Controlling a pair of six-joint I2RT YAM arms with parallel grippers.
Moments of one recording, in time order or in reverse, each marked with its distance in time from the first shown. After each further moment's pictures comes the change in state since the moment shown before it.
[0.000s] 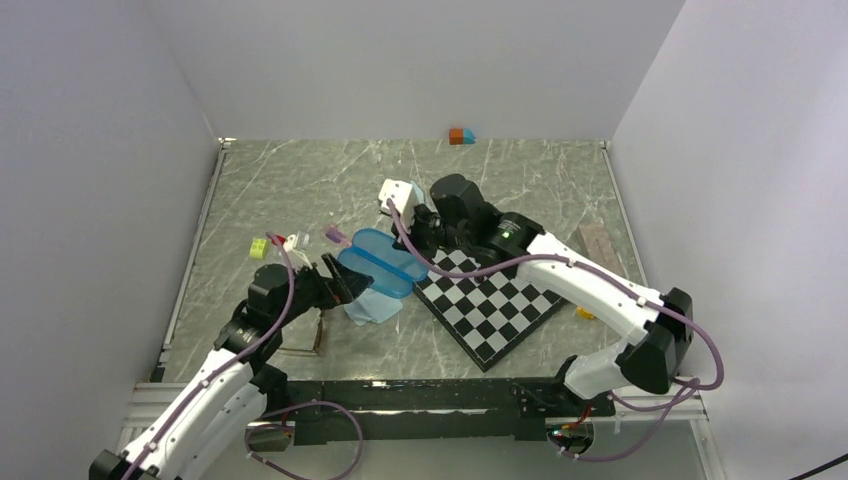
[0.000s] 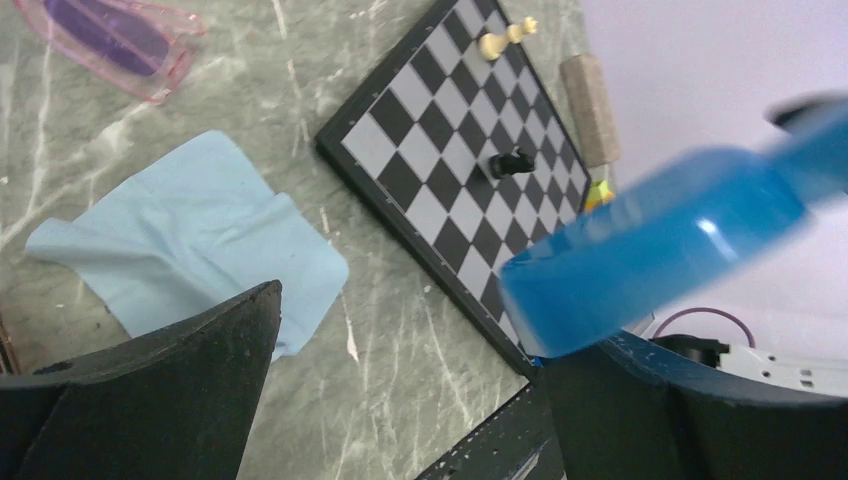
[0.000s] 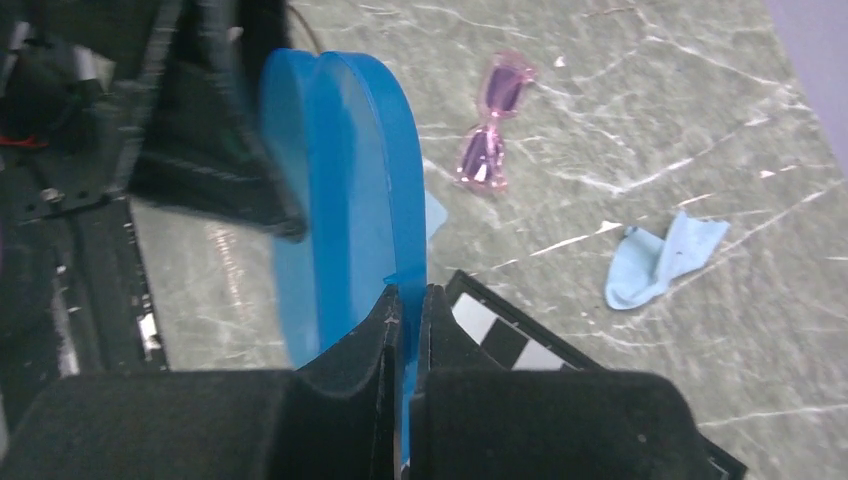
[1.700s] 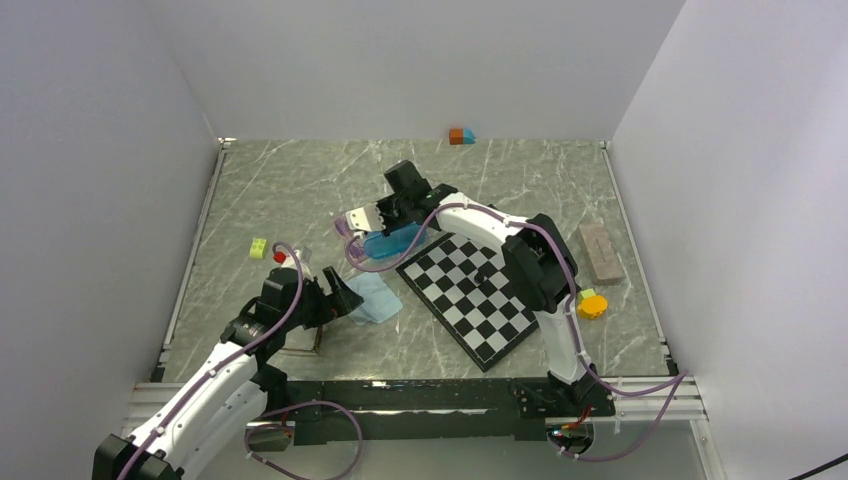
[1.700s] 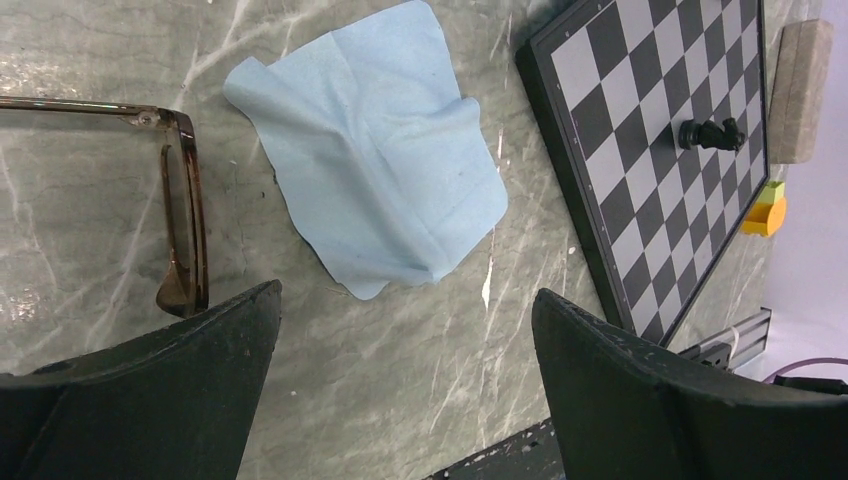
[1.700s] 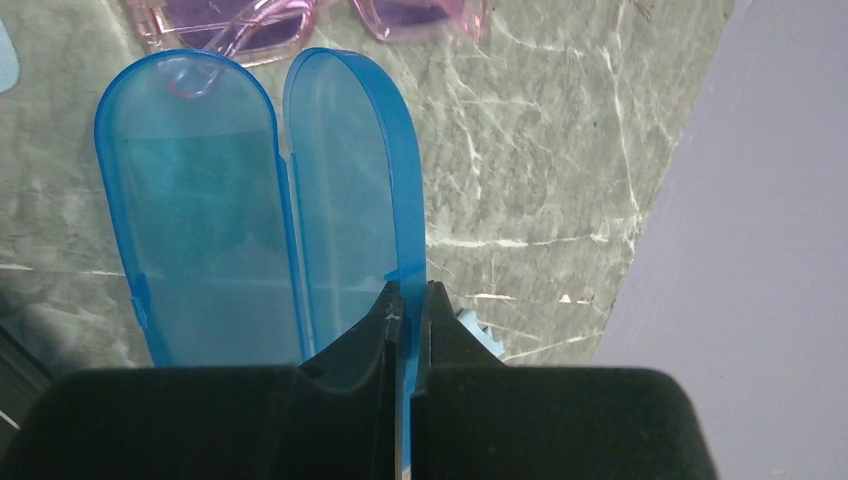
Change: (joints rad) left arm 0.005 0.046 -0.017 -0.246 -0.098 0.005; right arm -0.173 0.745 0.384 0.066 0.016 -1.027
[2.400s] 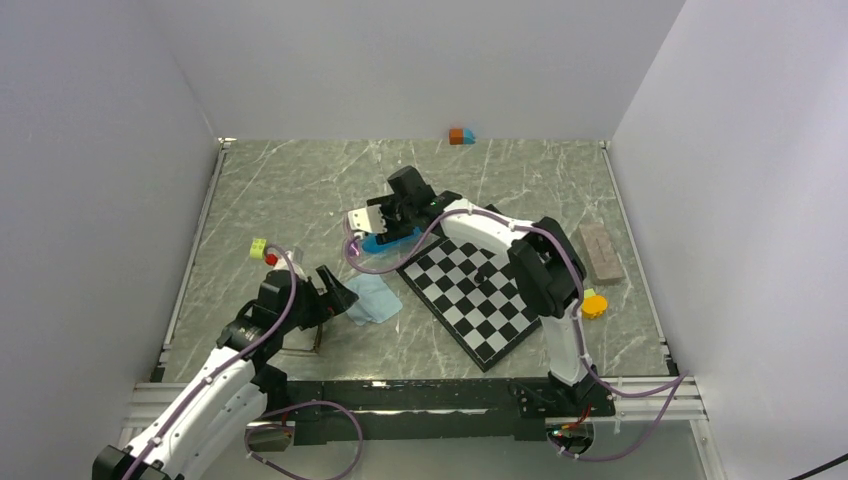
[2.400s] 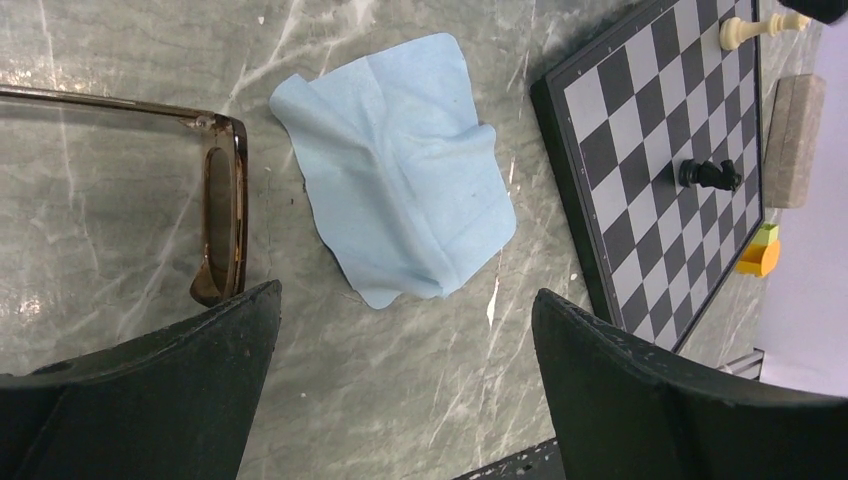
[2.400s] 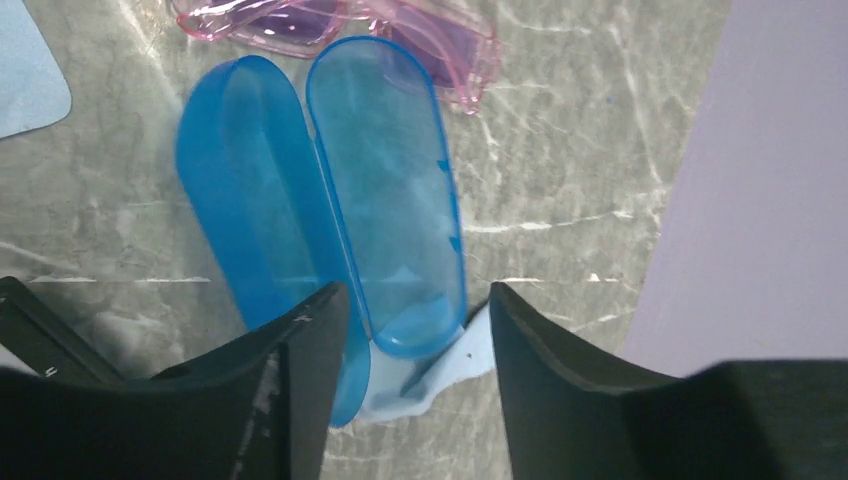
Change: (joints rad) left arm 0.007 -0.050 0.000 -0.034 -0.068 -0.037; right arm 0.010 -0.044 -0.095 0.064 0.012 0.101
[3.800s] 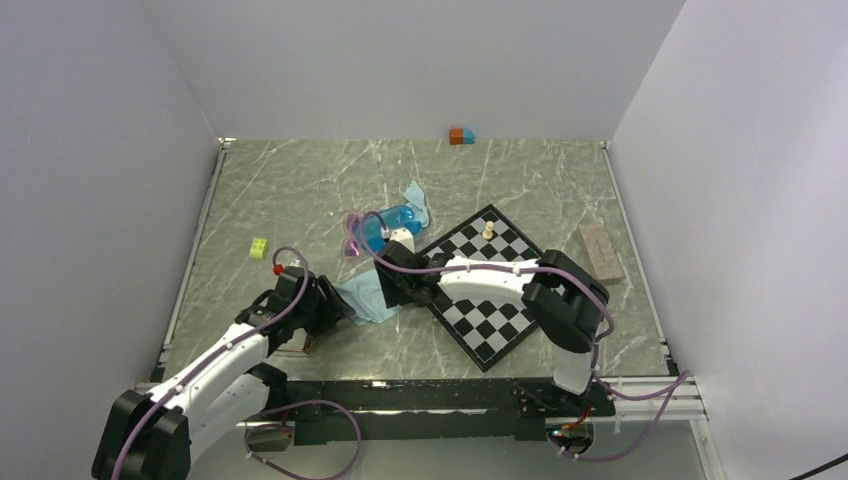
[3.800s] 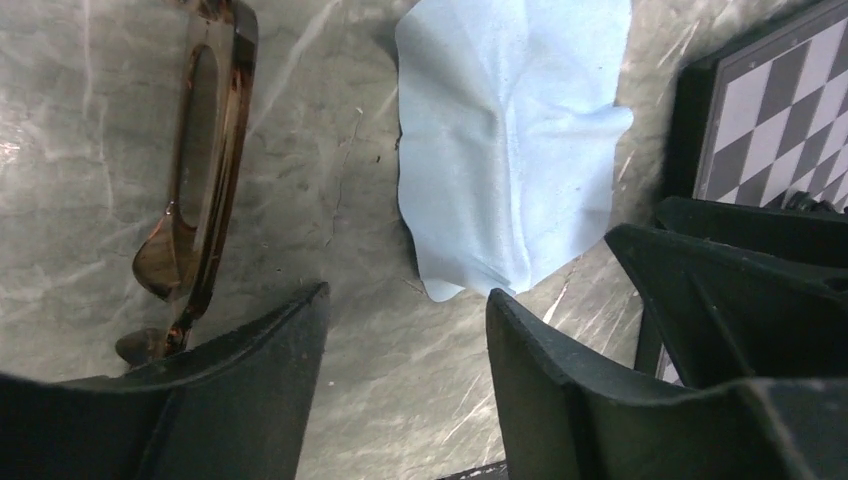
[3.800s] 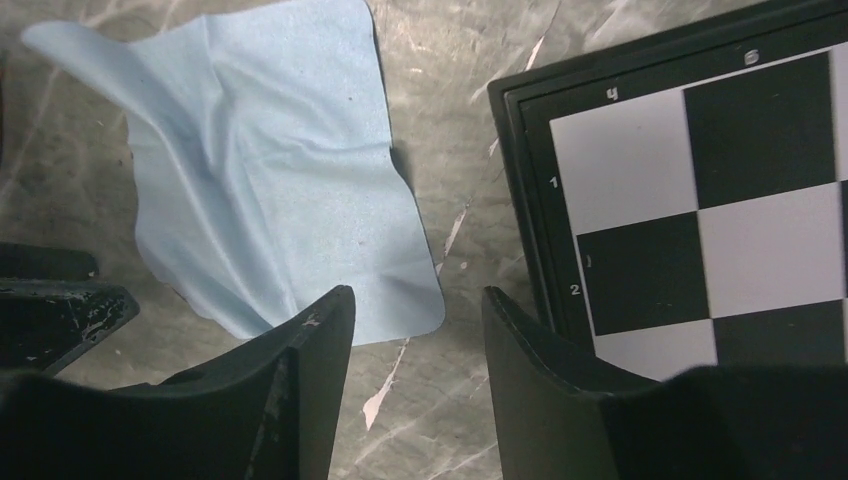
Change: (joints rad) left arm -0.001 0.237 0.001 0.005 0.002 -0.148; right arm 0.281 -0.259 -0.436 -0.002 0.467 1.809
